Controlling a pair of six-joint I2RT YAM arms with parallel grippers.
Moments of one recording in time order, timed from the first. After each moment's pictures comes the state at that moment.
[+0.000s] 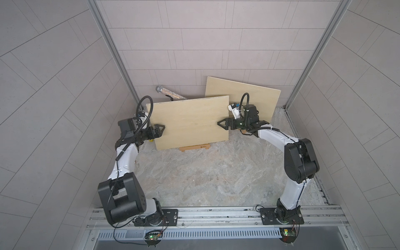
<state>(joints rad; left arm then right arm) 0.38 1.39 1.00 -0.24 0.75 -0.05 0.29 1.84 1.37 -0.07 -0.65 0.29</state>
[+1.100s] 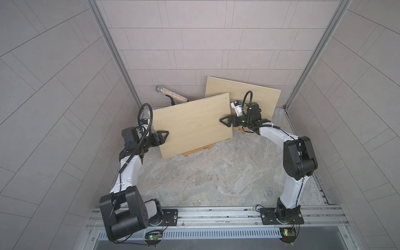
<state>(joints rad) 0.33 1.21 0.77 -0.14 0.81 -0.19 0.24 1.89 1.41 -0.04 -0.68 0.27</state>
